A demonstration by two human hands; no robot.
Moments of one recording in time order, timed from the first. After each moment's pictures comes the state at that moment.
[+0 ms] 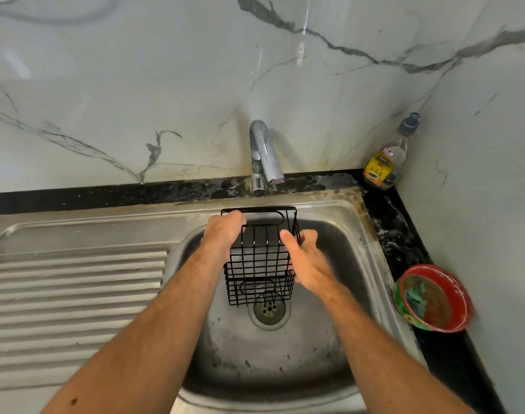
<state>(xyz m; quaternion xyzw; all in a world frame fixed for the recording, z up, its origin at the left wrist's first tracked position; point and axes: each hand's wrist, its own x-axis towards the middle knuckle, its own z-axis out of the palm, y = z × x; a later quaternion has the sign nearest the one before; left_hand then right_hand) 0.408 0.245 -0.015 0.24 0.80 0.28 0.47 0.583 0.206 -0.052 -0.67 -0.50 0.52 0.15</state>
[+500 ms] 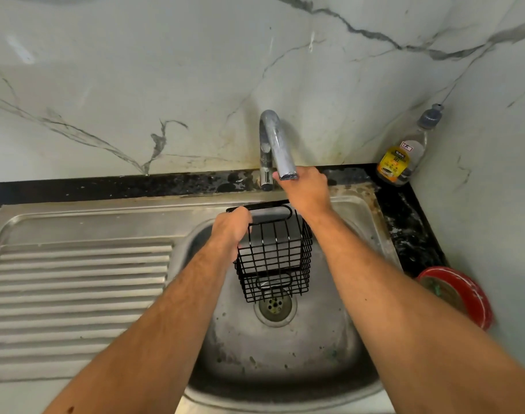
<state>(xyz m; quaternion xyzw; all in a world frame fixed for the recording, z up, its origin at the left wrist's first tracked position) 0.405 0.245 -0.021 0.24 0.77 0.28 0.52 0.548 0.310 -0.008 -0.64 -0.61 0.36 0.30</state>
